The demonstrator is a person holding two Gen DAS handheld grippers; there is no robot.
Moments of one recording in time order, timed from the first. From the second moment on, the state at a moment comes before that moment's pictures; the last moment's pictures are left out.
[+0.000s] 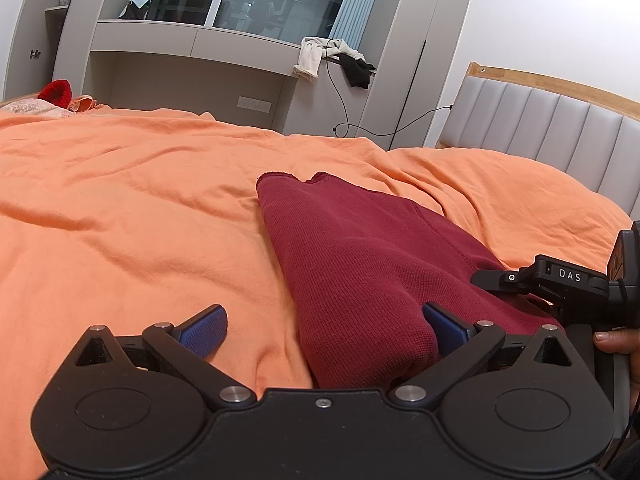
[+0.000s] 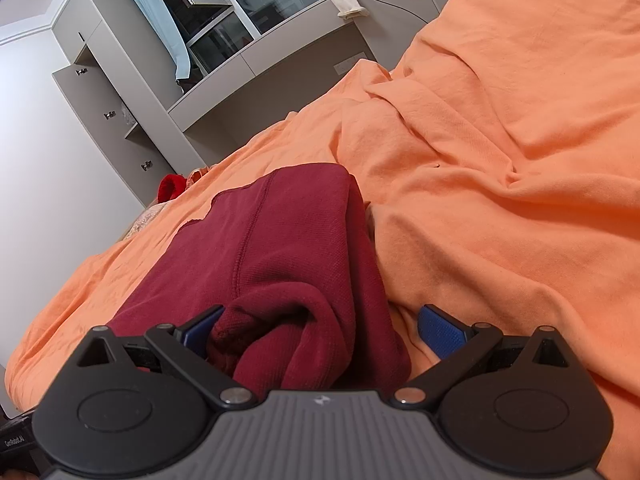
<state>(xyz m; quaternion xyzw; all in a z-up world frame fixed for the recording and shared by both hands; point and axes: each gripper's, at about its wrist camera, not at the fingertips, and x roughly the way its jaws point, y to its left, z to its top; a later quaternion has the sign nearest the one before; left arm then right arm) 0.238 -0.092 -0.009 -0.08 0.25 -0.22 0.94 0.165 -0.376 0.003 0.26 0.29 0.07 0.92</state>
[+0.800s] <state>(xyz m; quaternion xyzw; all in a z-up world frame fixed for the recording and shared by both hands) 0.238 -0.091 -0.009 -0.08 0.25 -0.22 0.94 0.164 -0.386 0.009 0.33 0.28 0.06 0.90</state>
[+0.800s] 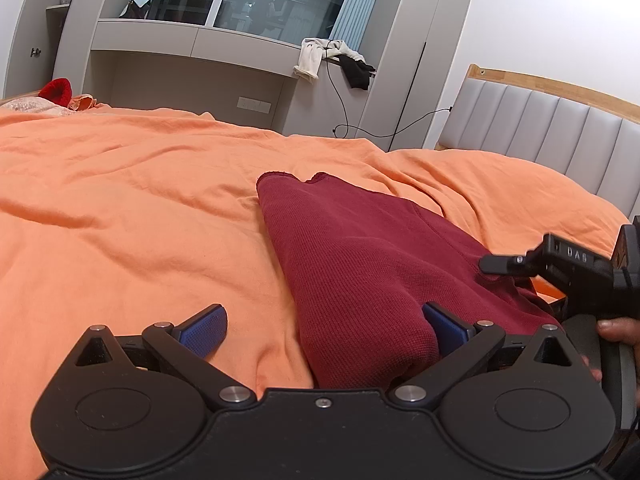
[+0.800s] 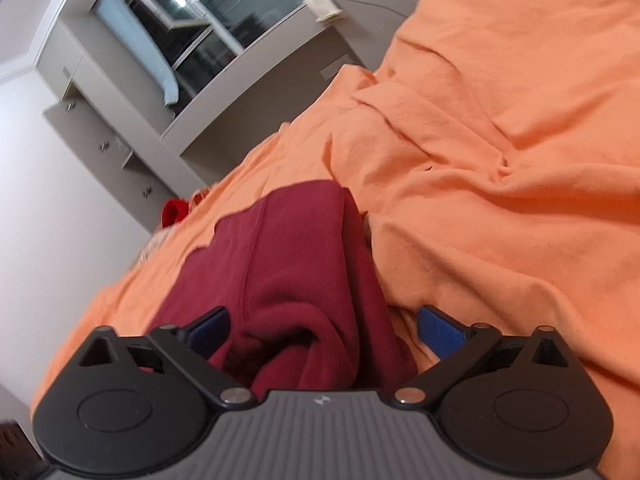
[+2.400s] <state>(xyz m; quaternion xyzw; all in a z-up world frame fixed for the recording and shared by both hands) 0.259 -0.084 0.014 -0.14 0.27 -0.27 0.91 0.174 -0.368 0.008 0.27 0.29 0.06 0.92</state>
